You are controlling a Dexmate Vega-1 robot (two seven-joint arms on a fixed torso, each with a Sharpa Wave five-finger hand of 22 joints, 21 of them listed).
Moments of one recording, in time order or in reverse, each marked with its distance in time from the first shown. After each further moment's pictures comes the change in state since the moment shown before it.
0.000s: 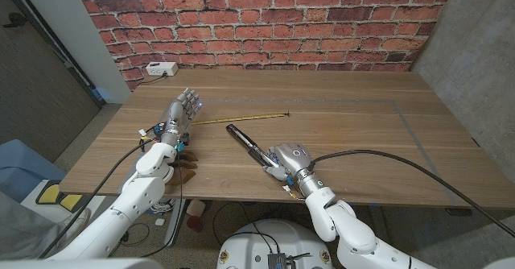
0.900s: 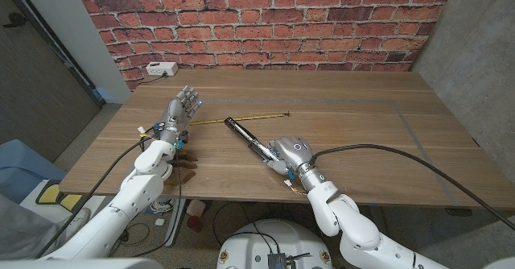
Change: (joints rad) left arm -0.017 0.008 0.001 0.005 0.001 0.011 -0.011; left_hand -0.005 -0.005 -0.002 -0.002 0.000 0.017 -0.048 0.004 0.000 0.000 0.000 0.000 0.001 -0.009 -0.002 0.000 0.000 0.020 -0.005 0.000 0.000; right arm 0.003 -0.018 0.023 -0.042 -0.046 0.005 0.031; right_hand 0.000 0.000 0.034 -0.018 -0.010 0.000 0.000 -0.008 0.002 0.001 -0.002 0.000 -0.003 0.001 0.002 -0.015 0.024 -0.021 0.007 0.031 0.005
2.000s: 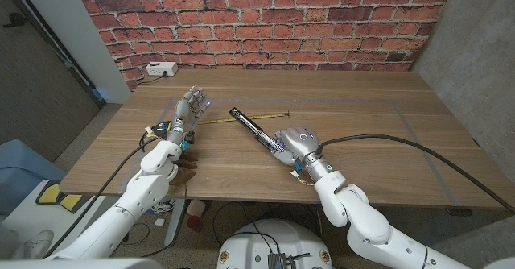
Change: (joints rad) left arm 0.001 -0.020 0.023 -0.029 -0.015 0.005 -0.016; left_hand -0.017 -0.031 -0.010 -0.023 0.000 0.047 -0.039 0.008 0.005 -0.001 -0.012 0.008 0.006 0.067 0.124 0.023 0.006 0.061 0.169 0.017 0.006; right arm -0.014 -0.050 0.067 -0.087 -0.046 -0.002 0.087; right_hand 0.039 0.047 0.072 -0.055 -0.009 0.000 0.000 -0.008 0.005 0.010 -0.029 -0.009 -0.014 -0.010 0.001 -0.034 0.029 -0.021 0.003 0.047 -0.003
